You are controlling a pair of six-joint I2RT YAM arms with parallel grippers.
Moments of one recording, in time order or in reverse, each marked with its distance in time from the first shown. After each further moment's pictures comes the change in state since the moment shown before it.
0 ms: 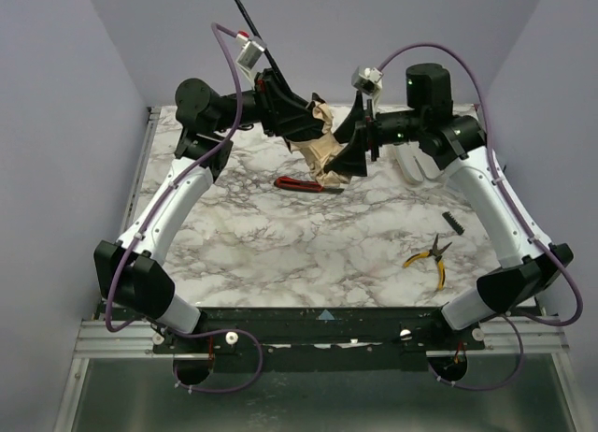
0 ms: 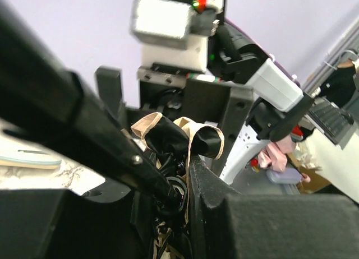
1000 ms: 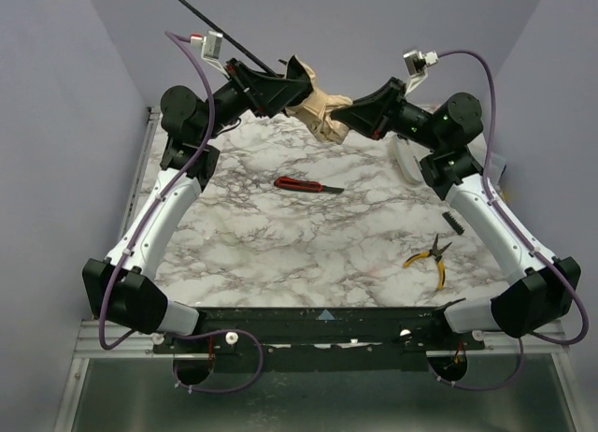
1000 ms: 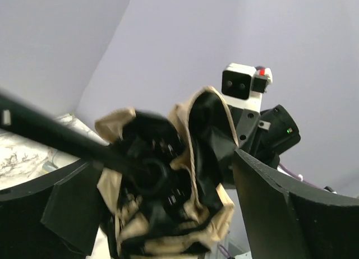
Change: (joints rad) left arm 0.045 -0.108 -0.097 -0.053 -0.418 -0.025; right arm -0.051 -0.151 -0.452 1.093 0.233 0.800
